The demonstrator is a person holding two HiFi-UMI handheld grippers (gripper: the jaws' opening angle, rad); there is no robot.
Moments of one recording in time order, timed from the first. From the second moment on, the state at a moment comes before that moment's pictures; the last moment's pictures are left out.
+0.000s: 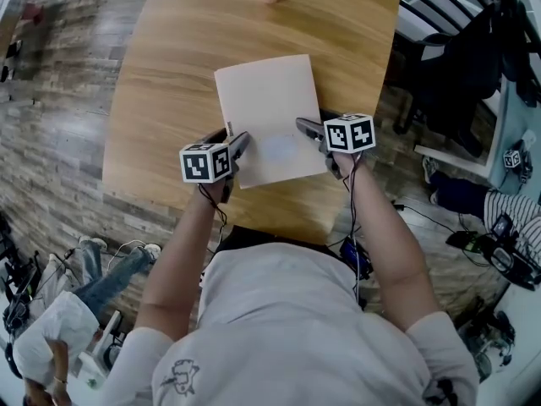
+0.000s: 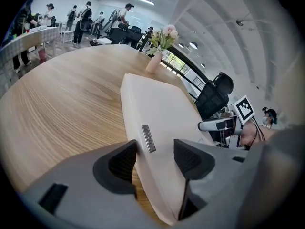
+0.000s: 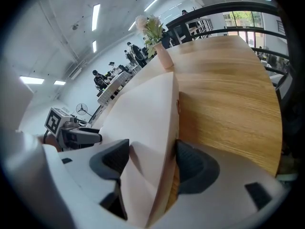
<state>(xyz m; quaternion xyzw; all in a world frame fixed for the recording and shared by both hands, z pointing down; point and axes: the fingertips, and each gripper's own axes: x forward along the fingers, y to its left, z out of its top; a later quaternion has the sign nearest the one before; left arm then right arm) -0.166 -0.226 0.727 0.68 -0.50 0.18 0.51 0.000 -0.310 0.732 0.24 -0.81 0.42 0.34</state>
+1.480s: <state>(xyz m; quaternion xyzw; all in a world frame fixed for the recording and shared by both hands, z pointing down) -0.091 -0.153 0.521 0.74 -0.59 0.18 0.26 0.079 -0.223 0.527 0.29 -0.90 0.24 0.23</state>
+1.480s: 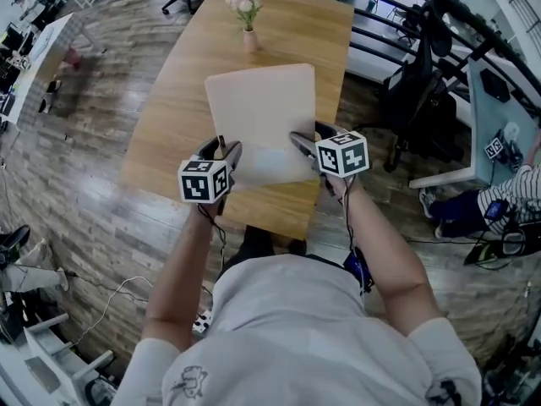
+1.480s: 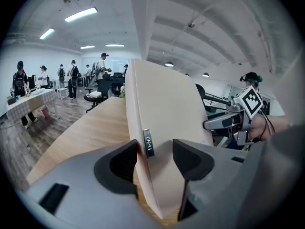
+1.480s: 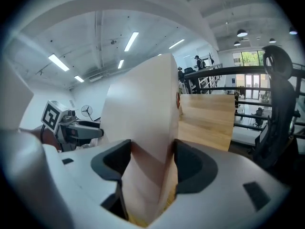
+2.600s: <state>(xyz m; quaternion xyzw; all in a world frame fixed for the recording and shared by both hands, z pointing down) -0.151 -0.212 0.417 0.80 -0.57 0.15 0.11 0.029 -0.249 0.420 0.39 -0.91 0.11 0.13</state>
